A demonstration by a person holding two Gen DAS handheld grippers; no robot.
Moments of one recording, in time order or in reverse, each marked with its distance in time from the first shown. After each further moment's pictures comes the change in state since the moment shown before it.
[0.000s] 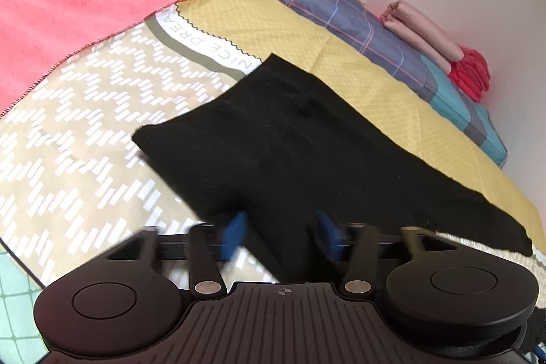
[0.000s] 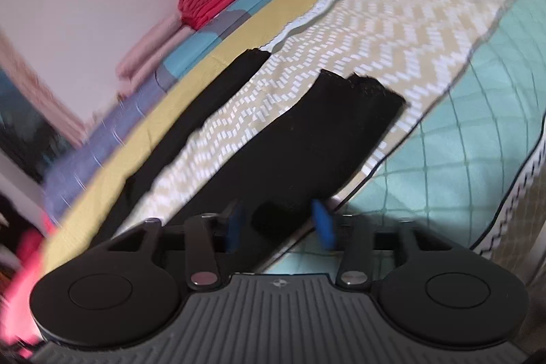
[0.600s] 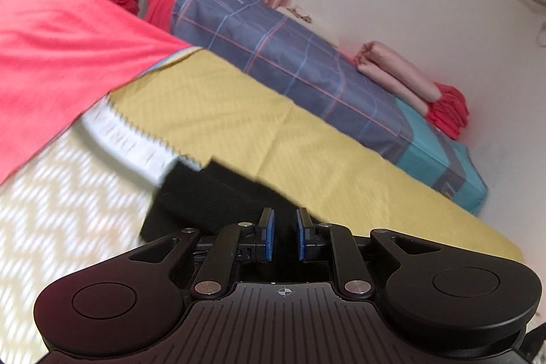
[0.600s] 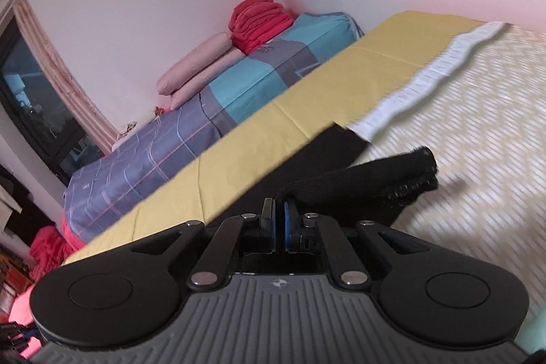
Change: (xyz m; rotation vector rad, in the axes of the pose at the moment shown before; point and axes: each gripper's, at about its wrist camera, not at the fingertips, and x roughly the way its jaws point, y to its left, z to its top) left arm 0.042 -0.054 0.116 0.029 -0.136 -0.059; right arm 0.067 0.083 0.125 -0.058 -0.062 0.149
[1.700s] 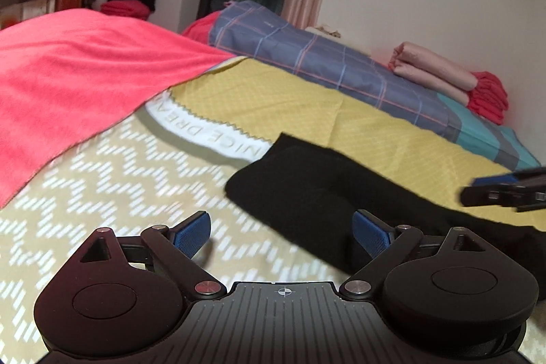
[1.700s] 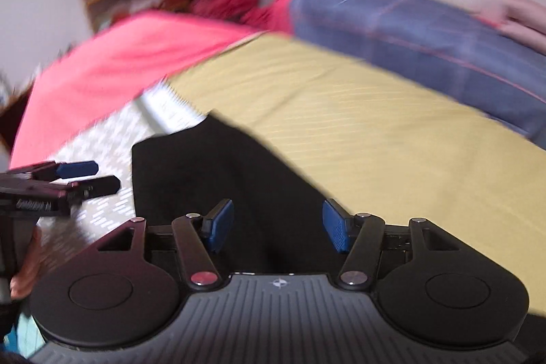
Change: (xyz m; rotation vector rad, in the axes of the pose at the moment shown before) left arm -0.014 0.039 -0.090 0.135 -0.114 0.170; right arm 0.180 0.392 -0.221 -1.025 0.512 0.583
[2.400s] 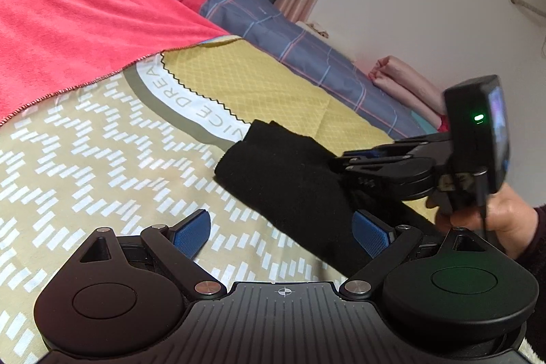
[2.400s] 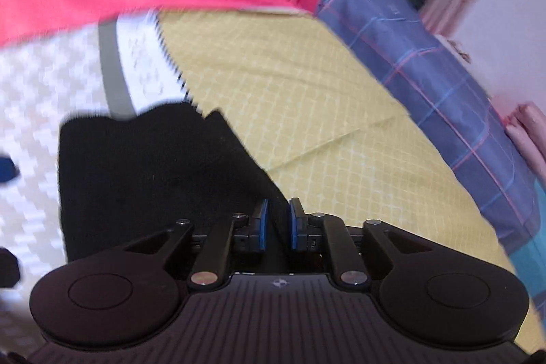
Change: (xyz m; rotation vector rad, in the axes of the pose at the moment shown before) left arm 0.012 0.029 0.002 -0.156 0.030 -0.168; right arm 0.120 0.072 0.046 -0.337 0.053 -0.261
